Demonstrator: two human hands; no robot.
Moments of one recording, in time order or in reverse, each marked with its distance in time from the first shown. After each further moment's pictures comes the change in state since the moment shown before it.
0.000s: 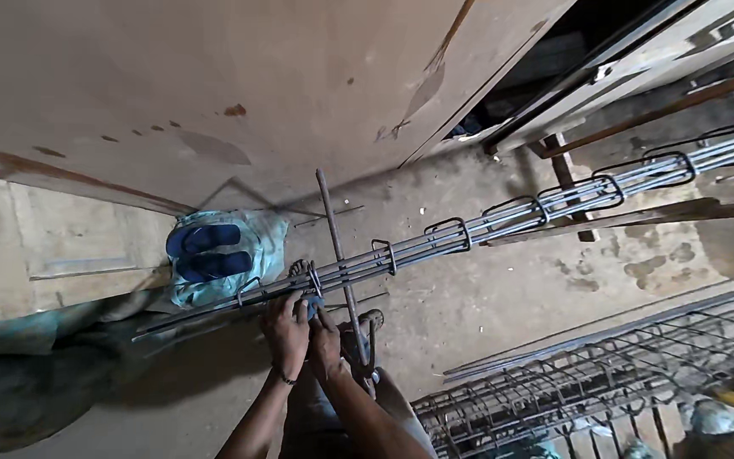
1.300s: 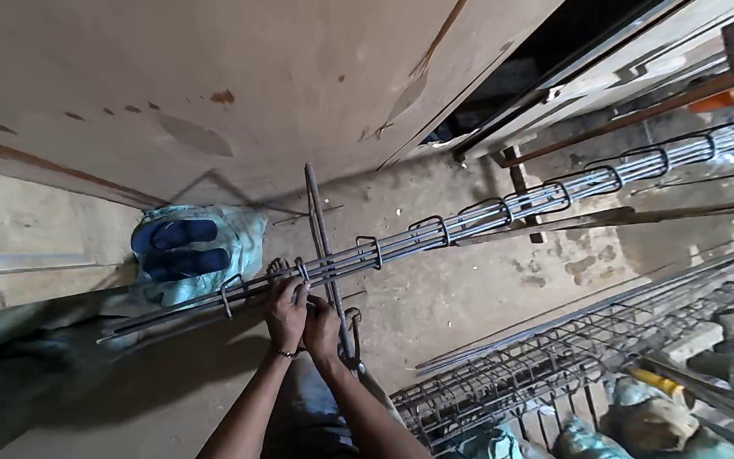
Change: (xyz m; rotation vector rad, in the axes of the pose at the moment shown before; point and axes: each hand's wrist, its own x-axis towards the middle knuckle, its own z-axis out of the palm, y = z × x) left_hand 0.014 0.003 0.029 -0.289 0.131 0.174; right_hand -0.025 -0.073 0.010 -0.947 0.083 -0.215
